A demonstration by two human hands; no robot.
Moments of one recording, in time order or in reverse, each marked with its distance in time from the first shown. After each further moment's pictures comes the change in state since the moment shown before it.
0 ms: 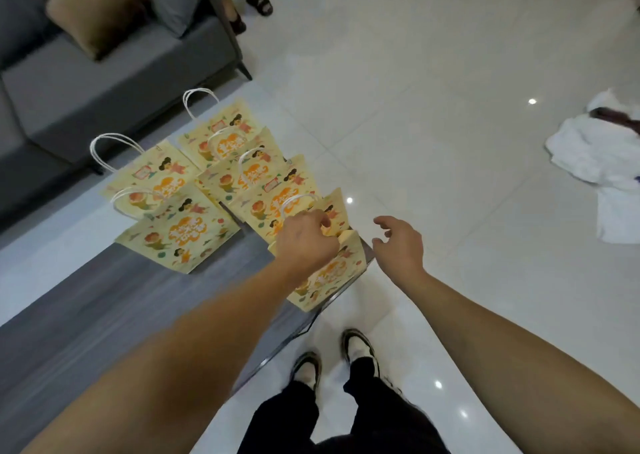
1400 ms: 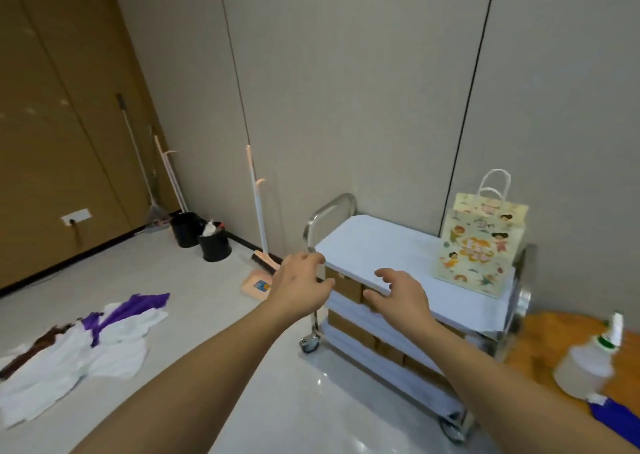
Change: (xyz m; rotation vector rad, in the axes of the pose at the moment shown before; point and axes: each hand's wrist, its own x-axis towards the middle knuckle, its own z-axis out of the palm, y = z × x) left_hand -0.663 0.396 0.291 0.362 -0.604 1.866; right_hand -0.757 0.331 -0.297 0.125 1.387 0.995
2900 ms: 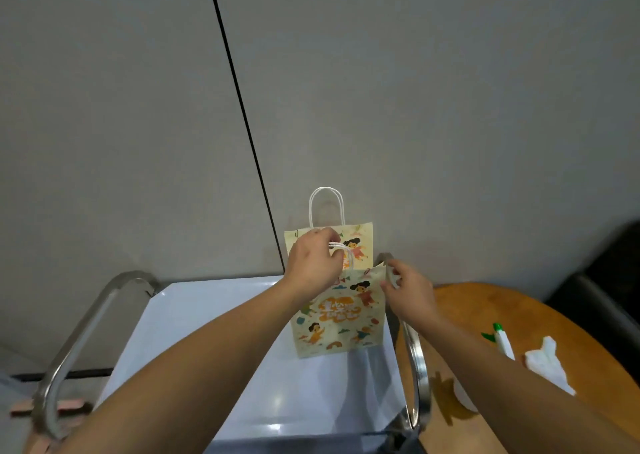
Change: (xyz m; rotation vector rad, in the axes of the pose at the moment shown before) left_hand 0.421 0.336 0.237 -0.209 -0.275 0.576; right_hand 0.274 0.324 -0.167 0.069 0.404 0.654
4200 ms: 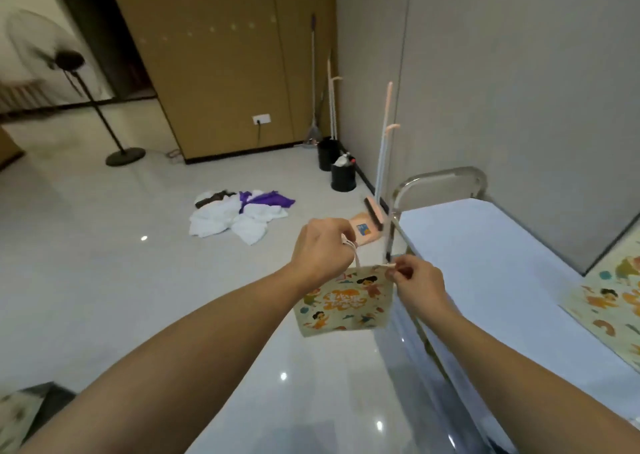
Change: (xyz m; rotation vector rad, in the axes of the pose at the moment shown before) left_hand -0.481 0.052 -0.058 0.216 0.706 -1.062; right_hand -0.306 -0.061 0.094 0.072 -0.929 -0.910
